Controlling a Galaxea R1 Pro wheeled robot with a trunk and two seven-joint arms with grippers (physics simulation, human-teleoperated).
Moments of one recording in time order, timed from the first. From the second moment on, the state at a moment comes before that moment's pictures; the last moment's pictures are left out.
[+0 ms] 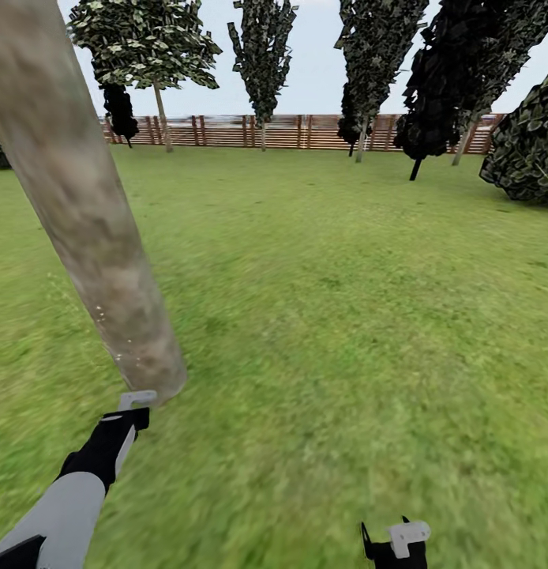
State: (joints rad) left arm -0.74 0.07 0.43 -0.54 -0.33 0.29 0.08; right arm -0.35 -0.04 0.09 -0.17 0.11 -0.64 -0.14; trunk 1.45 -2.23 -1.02
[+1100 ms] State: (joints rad) left arm -0.67 0.04 0.47 -0.54 -0.33 0.29 0.16; right arm -0.35 -0.05 0.10 -0.16 0.11 -0.64 -0.14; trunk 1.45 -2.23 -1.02
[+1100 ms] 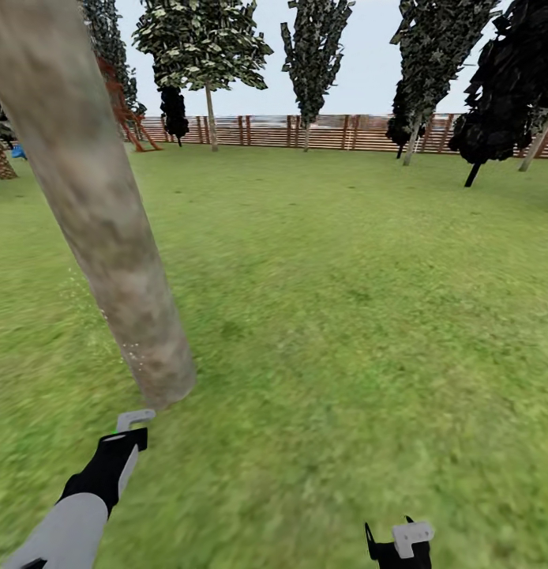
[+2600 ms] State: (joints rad) left arm -0.67 0.03 0.47 -0.53 -0.32 0.28 0.26; right arm -0.35 -0.05 0.10 -0.16 0.11 -0.64 -0.14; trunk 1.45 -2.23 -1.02
